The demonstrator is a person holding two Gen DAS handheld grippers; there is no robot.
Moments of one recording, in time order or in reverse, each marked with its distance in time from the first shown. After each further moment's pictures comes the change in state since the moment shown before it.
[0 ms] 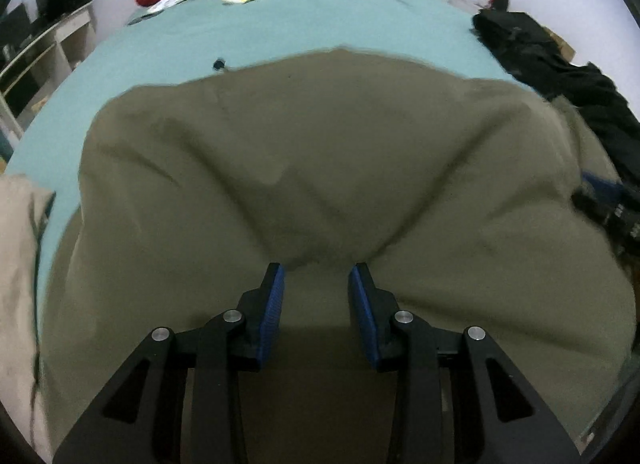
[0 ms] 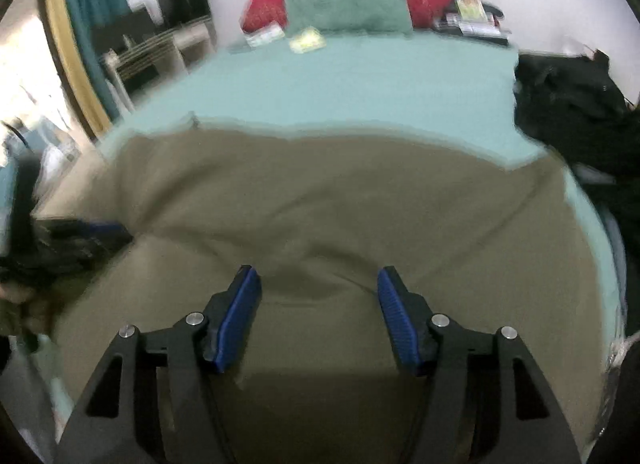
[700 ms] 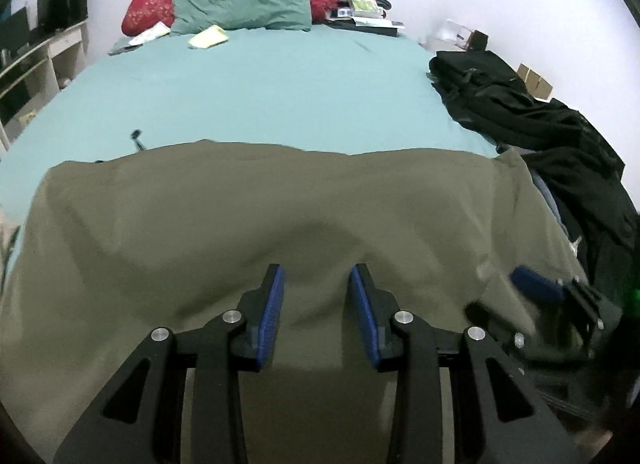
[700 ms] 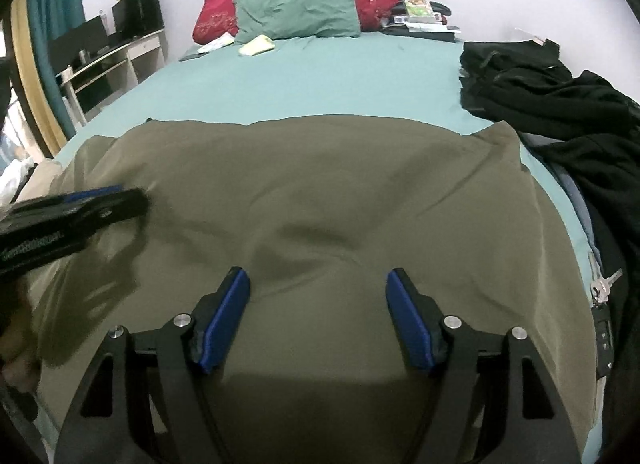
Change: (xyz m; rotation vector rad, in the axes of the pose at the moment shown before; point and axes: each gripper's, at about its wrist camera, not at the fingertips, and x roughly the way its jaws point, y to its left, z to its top) left arm -0.012 -0.101 0.044 -0.043 -0.137 -0.101; right arm -0.015 0.008 -0.025 0.092 -0.064 -0.148
